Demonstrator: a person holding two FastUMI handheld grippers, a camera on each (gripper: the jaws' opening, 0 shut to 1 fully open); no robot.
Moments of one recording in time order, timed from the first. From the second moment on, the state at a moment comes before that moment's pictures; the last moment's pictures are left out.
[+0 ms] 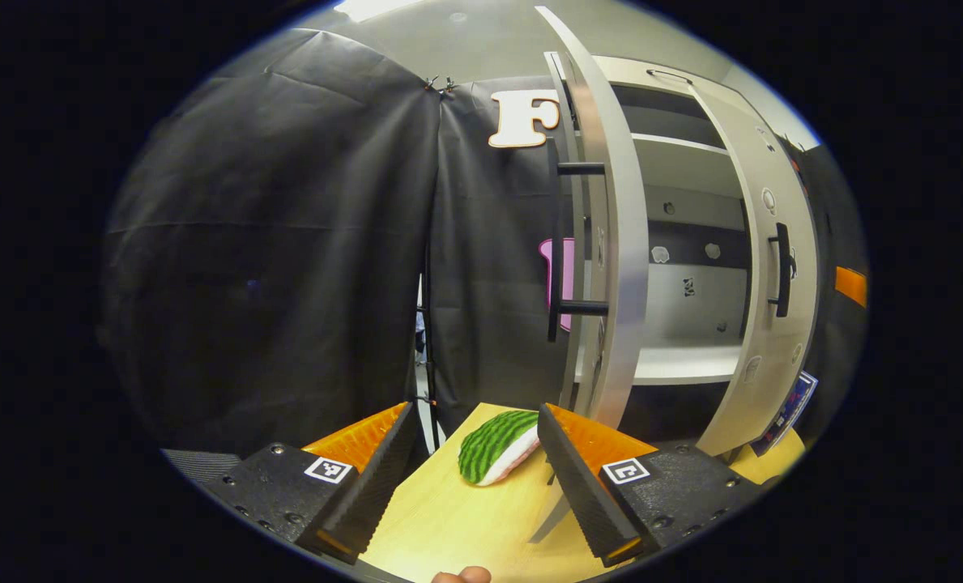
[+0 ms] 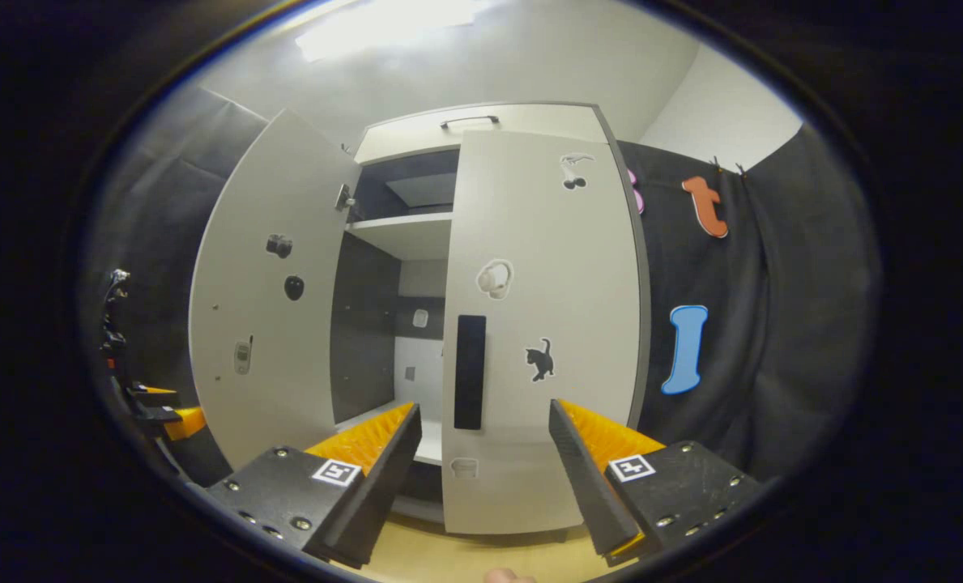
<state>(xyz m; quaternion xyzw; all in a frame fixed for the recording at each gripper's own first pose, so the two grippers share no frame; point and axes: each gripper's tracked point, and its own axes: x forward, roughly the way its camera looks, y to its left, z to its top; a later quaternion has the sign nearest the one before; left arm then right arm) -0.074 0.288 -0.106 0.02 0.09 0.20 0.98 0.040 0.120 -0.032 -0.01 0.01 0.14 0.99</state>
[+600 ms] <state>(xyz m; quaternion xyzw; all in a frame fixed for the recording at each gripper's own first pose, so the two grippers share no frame) -0.069 0.280 -0.108 0.01 0.09 0.19 0.98 0.041 0.089 -0.033 -0.02 0.01 0.12 0.99</state>
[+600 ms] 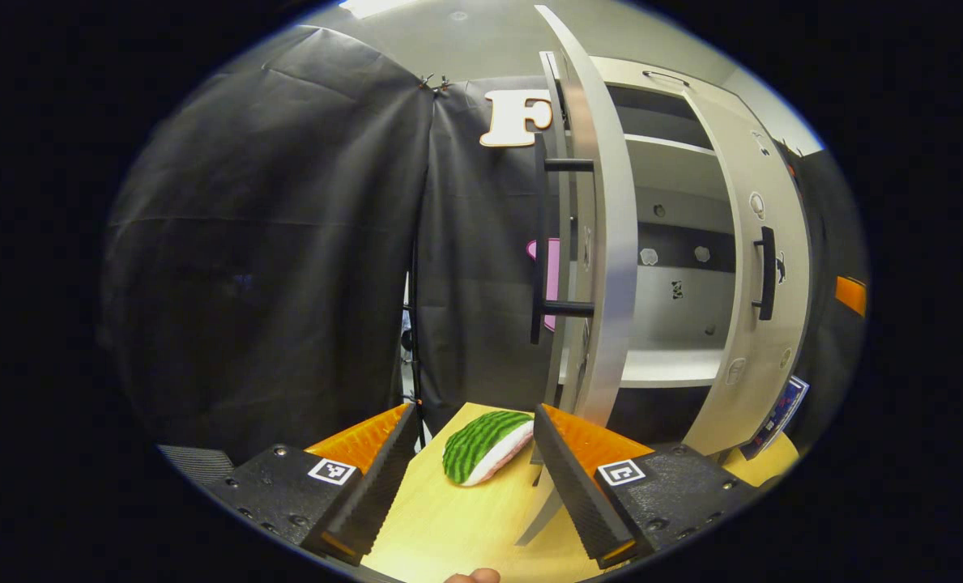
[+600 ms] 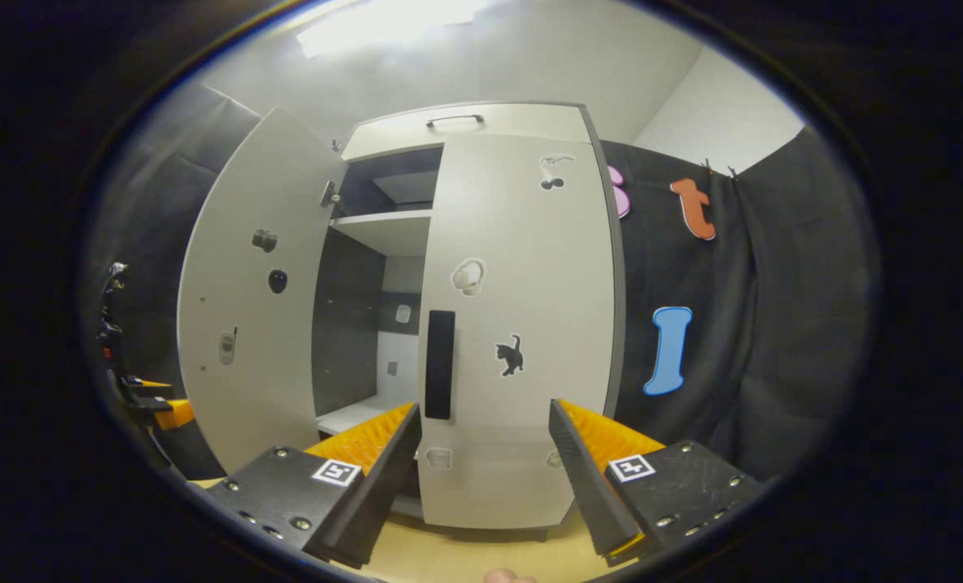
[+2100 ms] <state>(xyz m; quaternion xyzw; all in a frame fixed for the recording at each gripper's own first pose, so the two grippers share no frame) -0.016 0.104 -0.118 -0.03 0.09 0.00 1.00 0.008 0.028 -0.022 -0.03 0.01 0.08 1.00</state>
